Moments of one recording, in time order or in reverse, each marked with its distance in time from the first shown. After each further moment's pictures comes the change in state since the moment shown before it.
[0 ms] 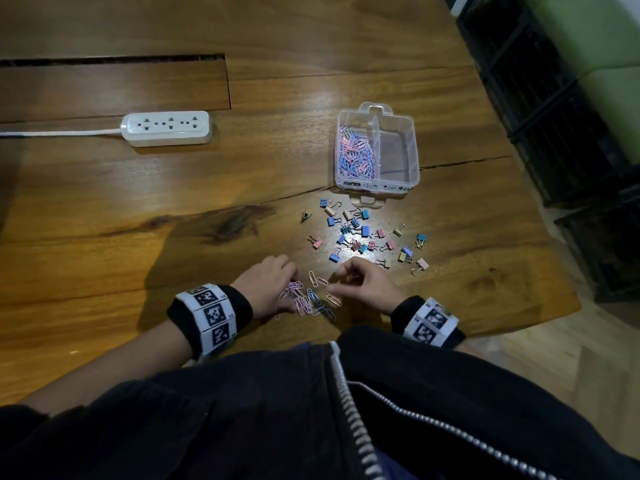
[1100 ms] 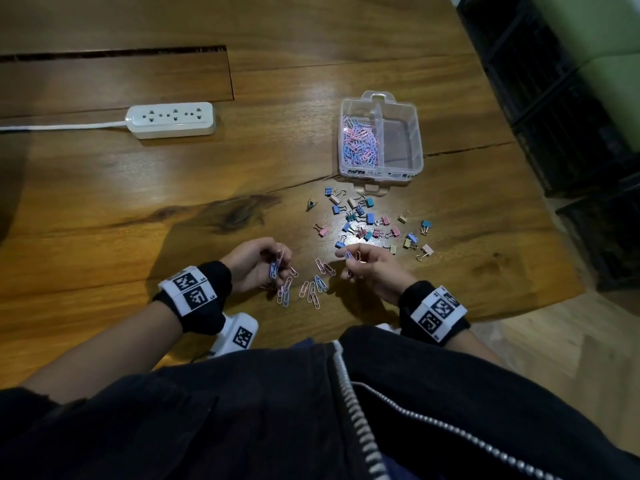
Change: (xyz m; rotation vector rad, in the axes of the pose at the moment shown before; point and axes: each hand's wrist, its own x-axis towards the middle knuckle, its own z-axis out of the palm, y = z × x) left_hand -0.013 -0.019 -0.019 -1.790 -0.210 -0.297; right_hand -0.004 -0.003 0.001 0.605 -0.048 0.068
